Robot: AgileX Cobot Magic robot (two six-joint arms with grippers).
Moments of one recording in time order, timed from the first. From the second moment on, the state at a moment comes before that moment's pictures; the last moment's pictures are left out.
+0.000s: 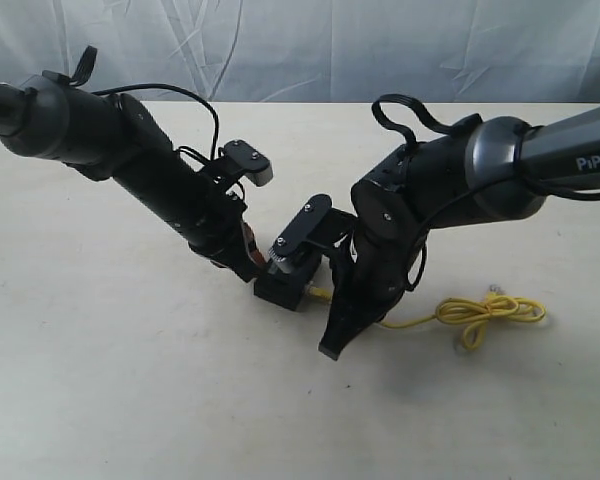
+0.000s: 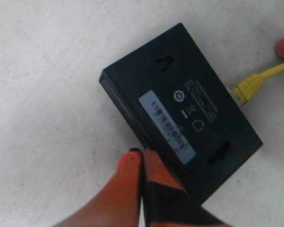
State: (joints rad) left arm -0.43 2.09 -1.25 -0.82 0.72 1.18; right arm 0.72 1.93 -1.07 -0.11 0.59 -0.26
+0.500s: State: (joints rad) left arm -0.43 2.09 -1.26 -0.75 0.74 1.10; right arm 0.72 1.90 -1.06 -0.09 0.58 -0.26
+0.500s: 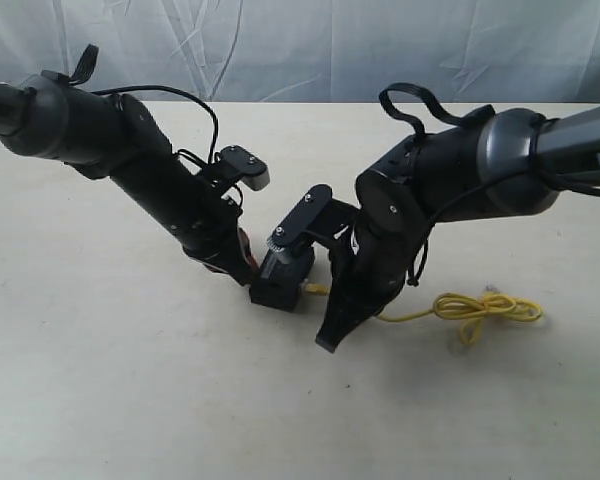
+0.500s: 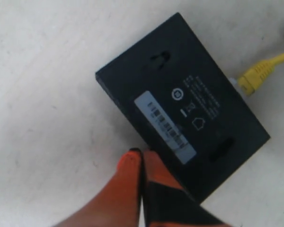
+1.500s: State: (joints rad) left arm -0.43 2.06 -1.26 -0.59 0.79 0.89; right arm 0.73 1.93 -1.06 0.03 0.52 -0.36
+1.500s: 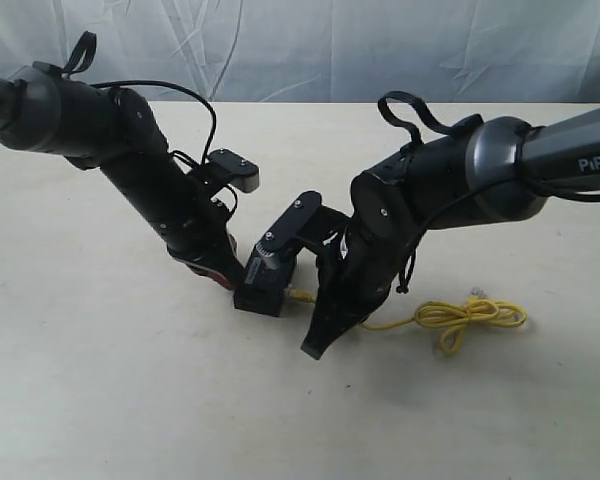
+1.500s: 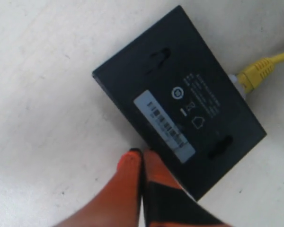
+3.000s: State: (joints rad) left arm -0.36 1.97 -1.26 -0.47 0.78 0.69; right arm 0.73 1.79 -1.07 0.05 0.57 -0.32
